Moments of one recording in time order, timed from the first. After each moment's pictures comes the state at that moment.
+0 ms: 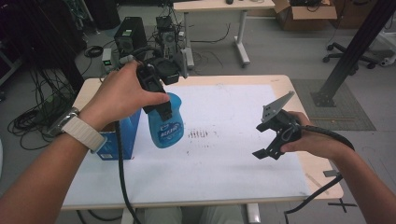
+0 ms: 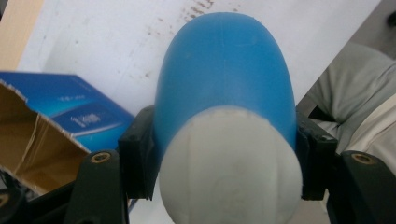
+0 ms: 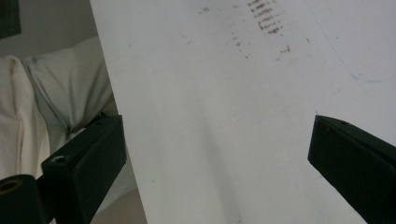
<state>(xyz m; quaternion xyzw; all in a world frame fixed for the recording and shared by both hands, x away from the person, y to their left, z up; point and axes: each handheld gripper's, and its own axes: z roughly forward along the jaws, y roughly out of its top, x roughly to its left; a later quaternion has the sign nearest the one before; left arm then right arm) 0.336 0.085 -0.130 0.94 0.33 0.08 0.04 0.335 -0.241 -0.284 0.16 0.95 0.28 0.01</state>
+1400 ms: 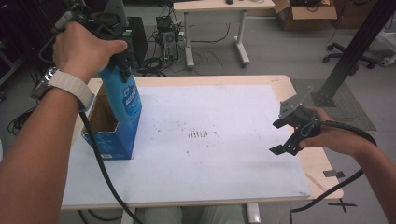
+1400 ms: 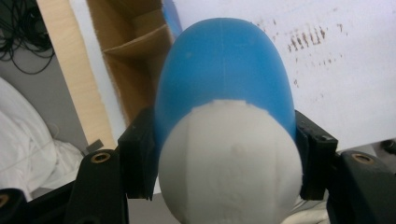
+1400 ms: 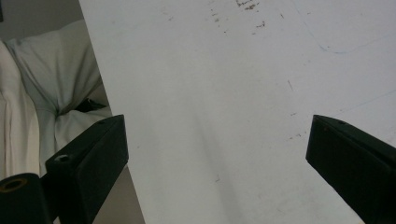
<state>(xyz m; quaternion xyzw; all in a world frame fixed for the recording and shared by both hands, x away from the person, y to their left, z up) 0.384 0.178 -0.077 0.78 0.62 0.09 0.04 0.339 -0.275 -0.272 0.16 0.95 0.26 0.03</state>
